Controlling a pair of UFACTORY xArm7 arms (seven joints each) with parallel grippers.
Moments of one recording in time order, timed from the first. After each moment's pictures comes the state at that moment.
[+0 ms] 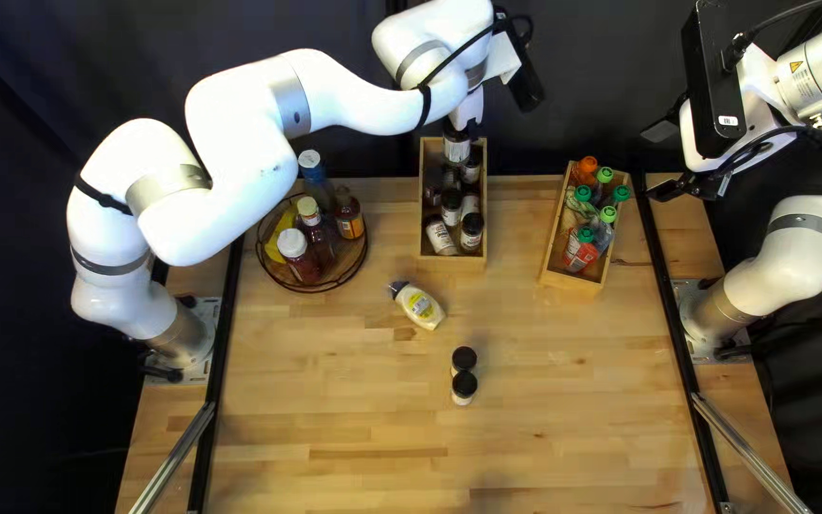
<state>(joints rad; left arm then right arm) -0.06 0.46 0.63 1.67 -0.02 1.05 0.14 2.61 1.00 -3.00 0.85 0.22 1.31 -0.35</state>
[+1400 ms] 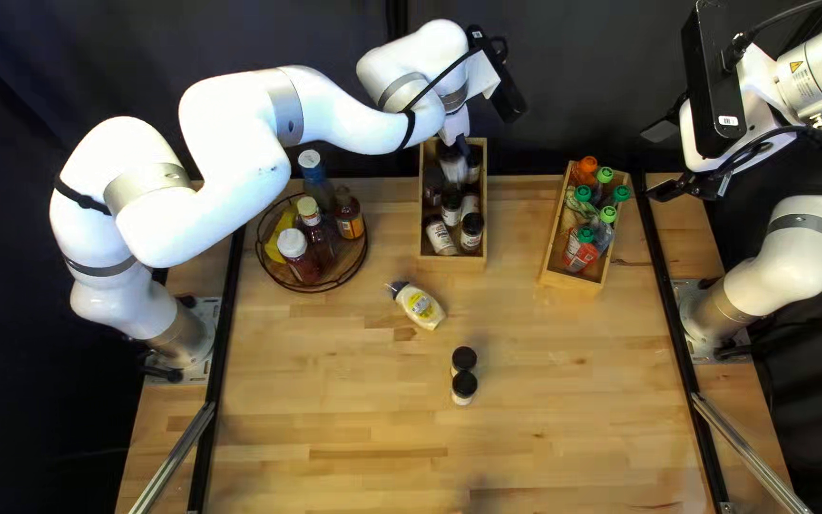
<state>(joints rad) -0.09 0.42 0.62 1.56 -0.03 1.00 0.08 2.61 1.00 -3.00 0.85 0.22 1.31 -0.35</state>
